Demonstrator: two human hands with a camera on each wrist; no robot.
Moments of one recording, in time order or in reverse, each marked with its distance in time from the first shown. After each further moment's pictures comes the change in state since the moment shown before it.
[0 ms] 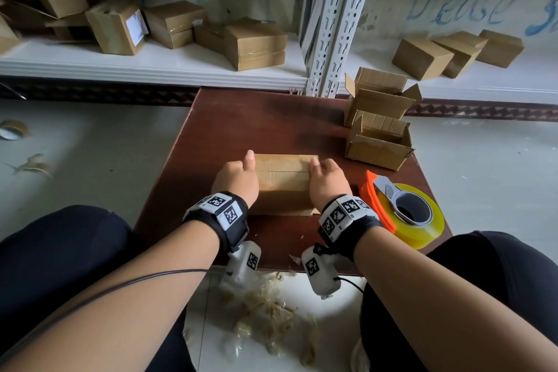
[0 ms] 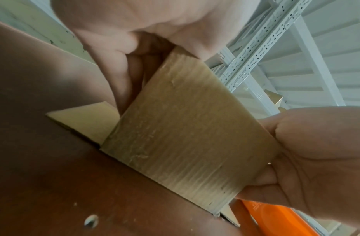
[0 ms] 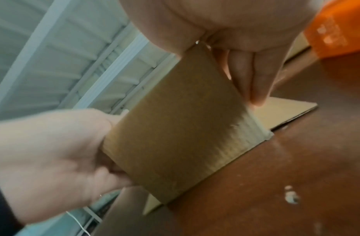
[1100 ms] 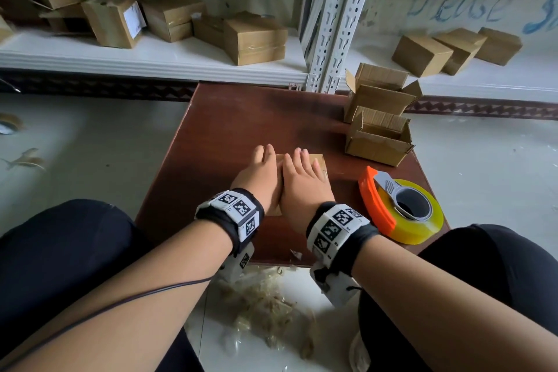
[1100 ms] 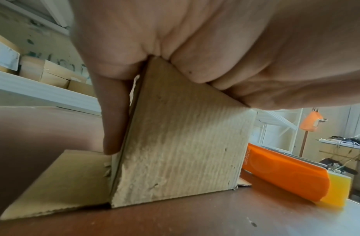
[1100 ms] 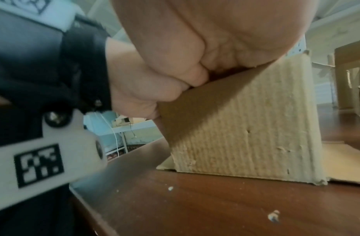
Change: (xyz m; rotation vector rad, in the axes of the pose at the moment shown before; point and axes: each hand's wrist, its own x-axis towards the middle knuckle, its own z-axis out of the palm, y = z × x) left_hand -0.013 0.016 0.009 0.397 -0.360 0.296; right_hand -0.035 -0.015 0.023 -0.796 -0.229 -0.463
